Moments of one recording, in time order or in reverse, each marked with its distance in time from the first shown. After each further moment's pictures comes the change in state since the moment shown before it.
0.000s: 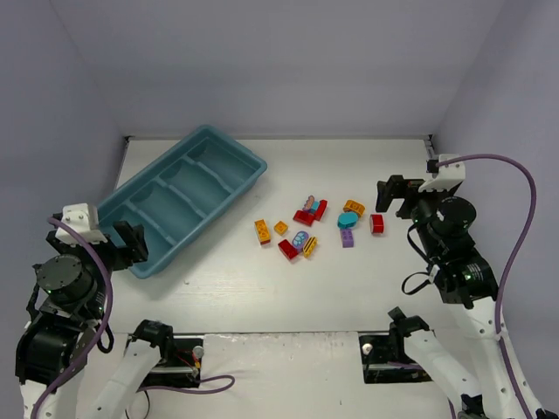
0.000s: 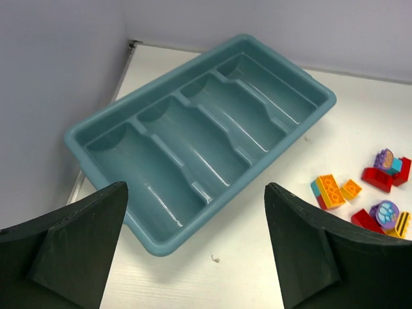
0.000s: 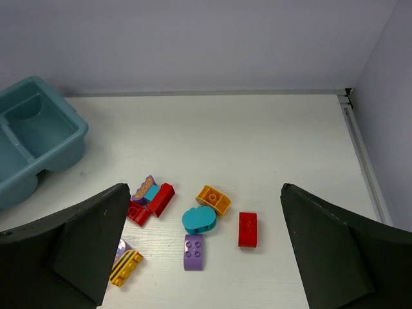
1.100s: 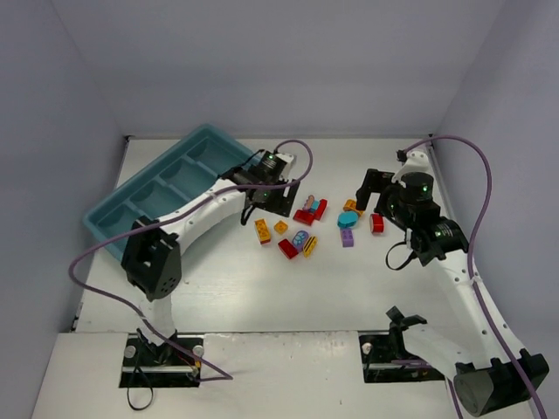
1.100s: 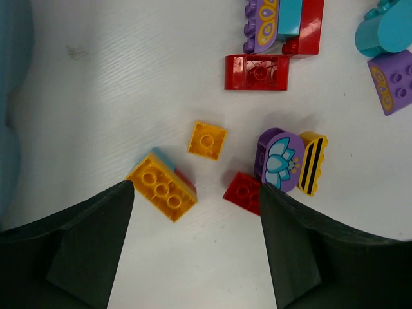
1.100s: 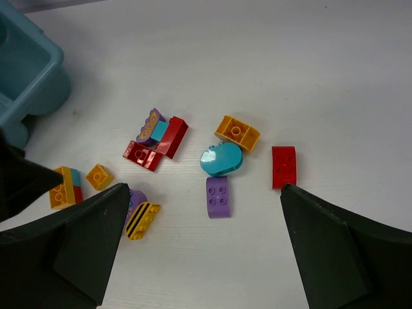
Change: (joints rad) left arm -0.451 1.342 0.426 0.185 0.280 -0.120; right arm 0.000 0.259 -0.001 -0.101 -0.042 0.182
